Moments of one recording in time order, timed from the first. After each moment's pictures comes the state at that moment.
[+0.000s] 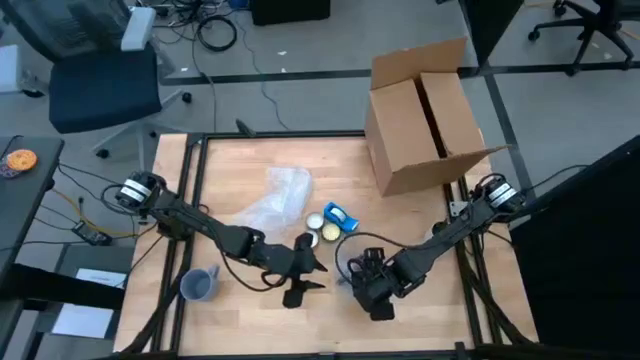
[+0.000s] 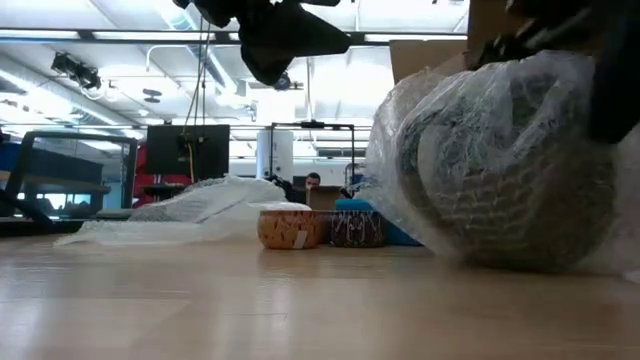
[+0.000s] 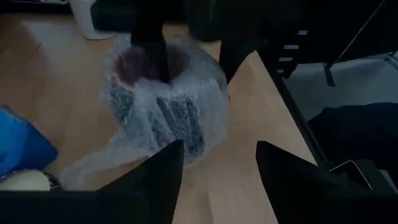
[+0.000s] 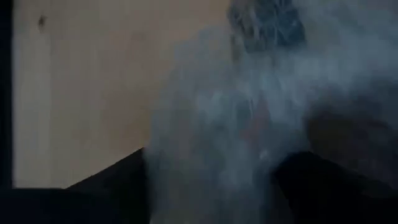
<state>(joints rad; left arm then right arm) -0.41 1.62 1.01 0.14 -0.14 -0.24 0.56 1.80 1.28 -0.75 0.17 0.51</state>
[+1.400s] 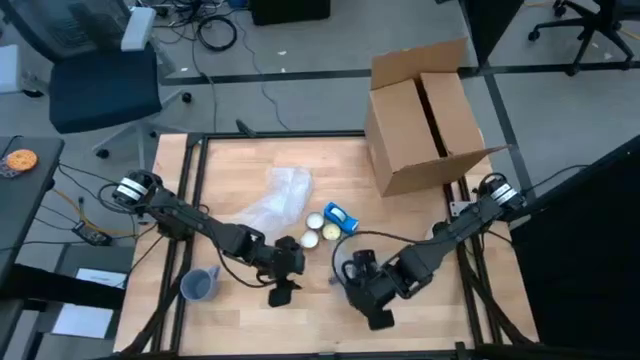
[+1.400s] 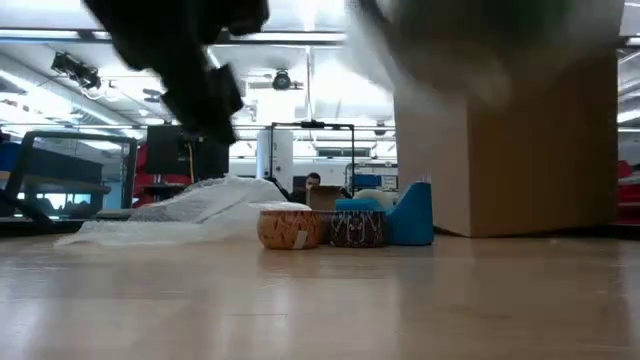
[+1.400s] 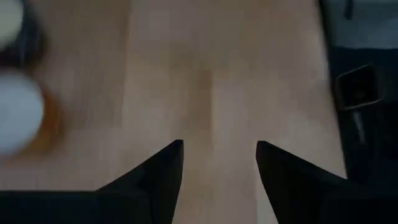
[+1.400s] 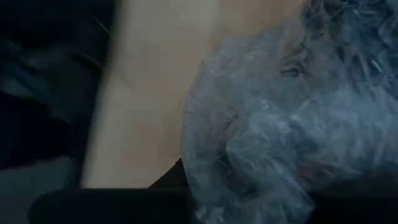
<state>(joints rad) -0.41 1.59 1.01 -0.31 -0.01 -0.51 0.61 1.79 1.68 -0.86 0.22 0.32</state>
